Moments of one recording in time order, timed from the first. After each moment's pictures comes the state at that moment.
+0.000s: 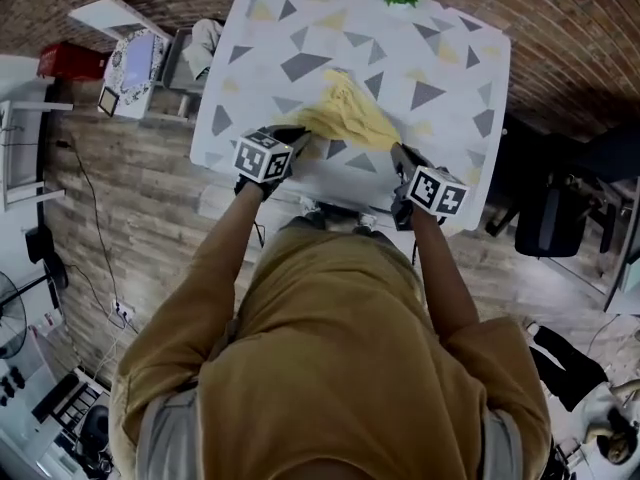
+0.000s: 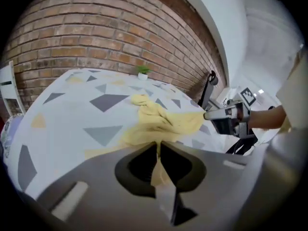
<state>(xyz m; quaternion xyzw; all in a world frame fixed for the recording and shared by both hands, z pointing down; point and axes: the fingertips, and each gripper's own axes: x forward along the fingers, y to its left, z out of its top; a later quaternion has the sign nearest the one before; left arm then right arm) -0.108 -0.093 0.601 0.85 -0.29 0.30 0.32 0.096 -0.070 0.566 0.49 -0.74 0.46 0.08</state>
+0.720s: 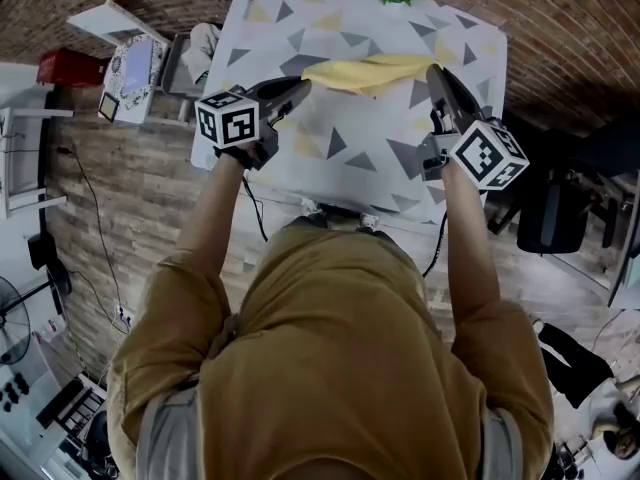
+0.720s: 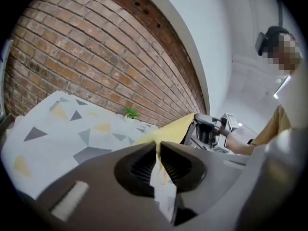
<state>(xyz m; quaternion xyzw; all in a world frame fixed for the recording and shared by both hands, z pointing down) -0.093 -0.178 0.454 0.90 -0.26 0.07 0.33 0.123 -0.179 0.352 0.50 -0.81 0.28 -0.10</state>
